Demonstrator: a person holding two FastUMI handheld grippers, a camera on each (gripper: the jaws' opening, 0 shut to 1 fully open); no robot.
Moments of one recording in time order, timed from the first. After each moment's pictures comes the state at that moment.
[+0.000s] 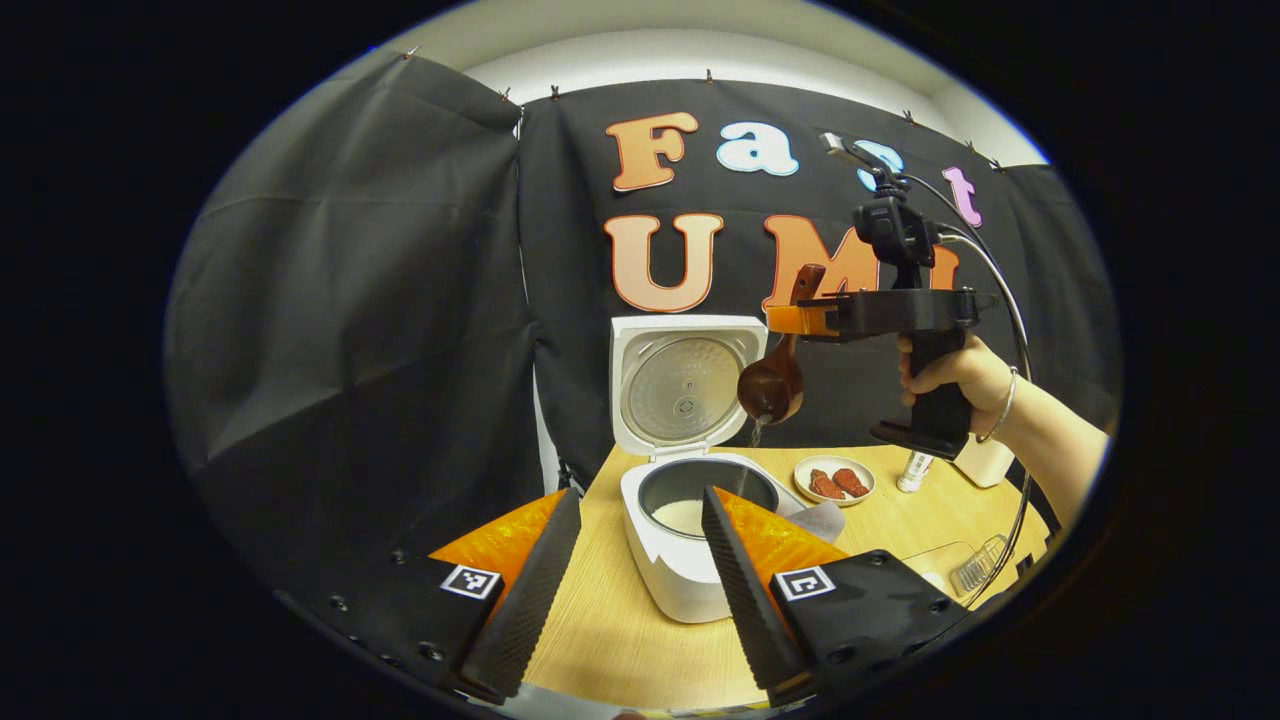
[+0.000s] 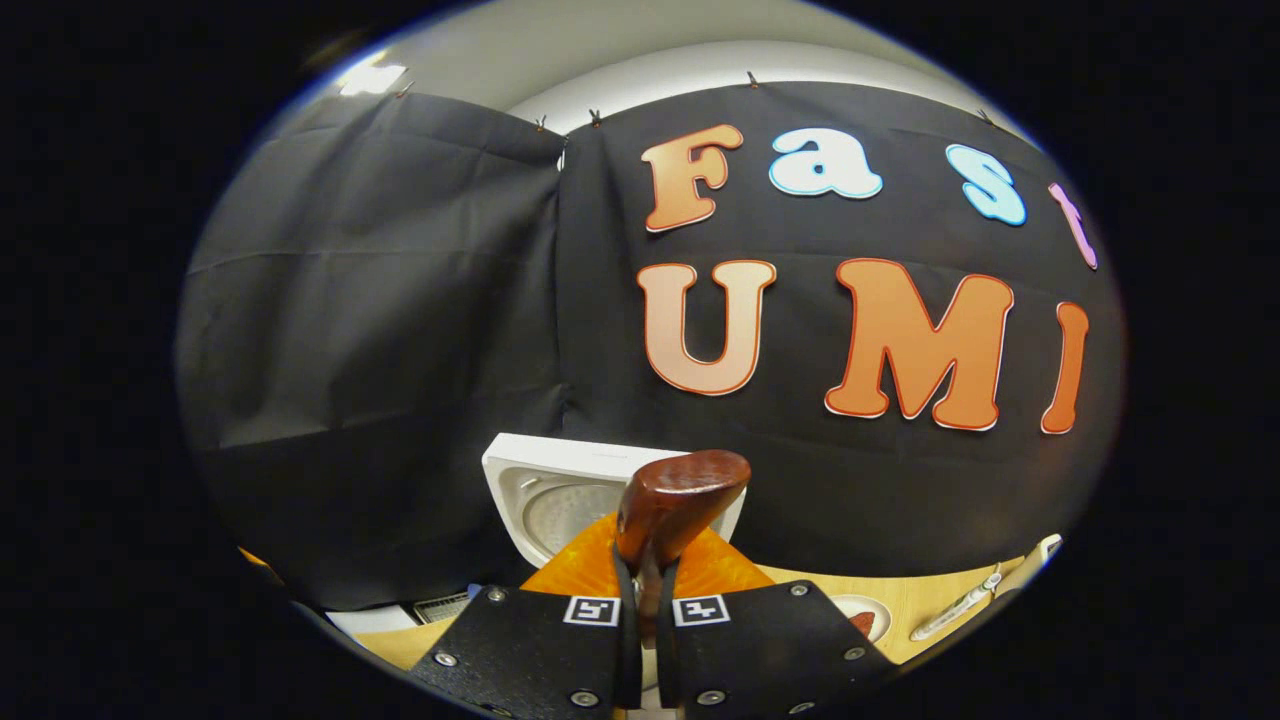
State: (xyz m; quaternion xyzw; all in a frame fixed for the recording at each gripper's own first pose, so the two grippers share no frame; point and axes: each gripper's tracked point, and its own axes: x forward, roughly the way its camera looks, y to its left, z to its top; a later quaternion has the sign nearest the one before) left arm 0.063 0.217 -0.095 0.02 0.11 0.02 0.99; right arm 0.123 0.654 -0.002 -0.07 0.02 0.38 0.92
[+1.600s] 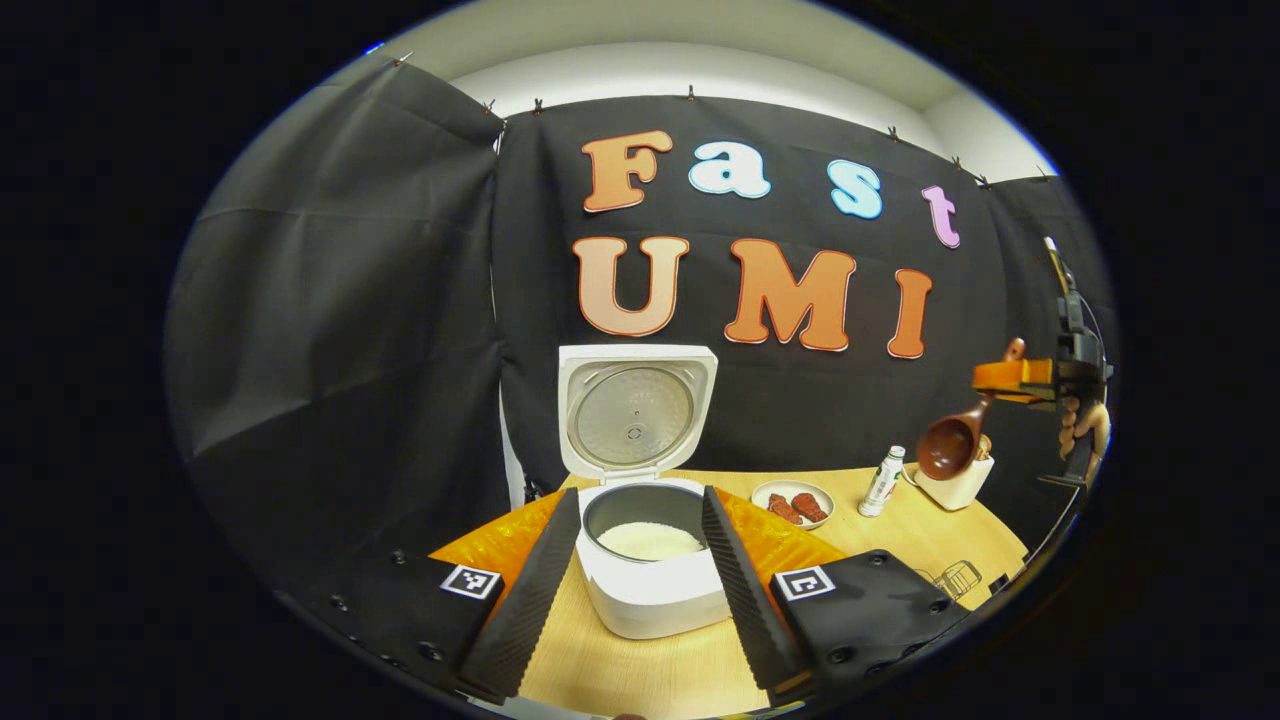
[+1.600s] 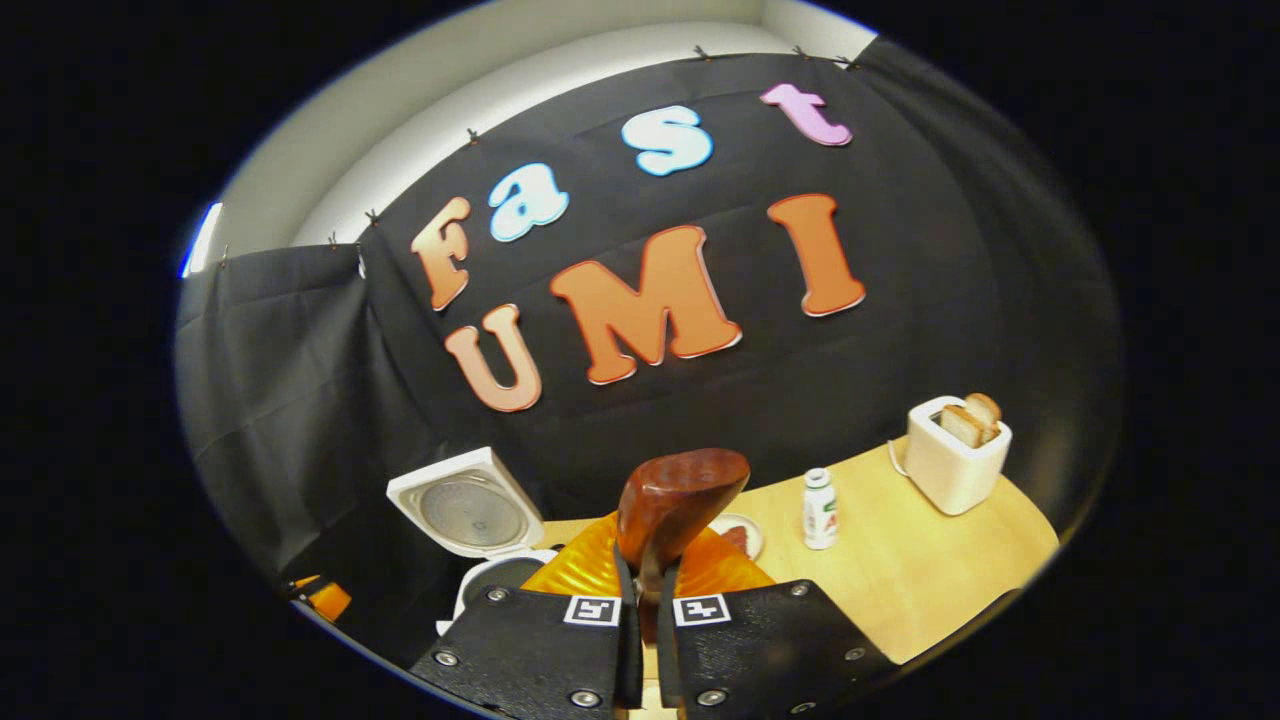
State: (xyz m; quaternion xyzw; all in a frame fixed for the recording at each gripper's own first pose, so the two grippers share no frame) left arm 0.065 0.155 -0.071 0.01 0.08 -0.02 1.00; right arm 0.110 0.281 -0.010 0.14 0.12 0.18 0.97
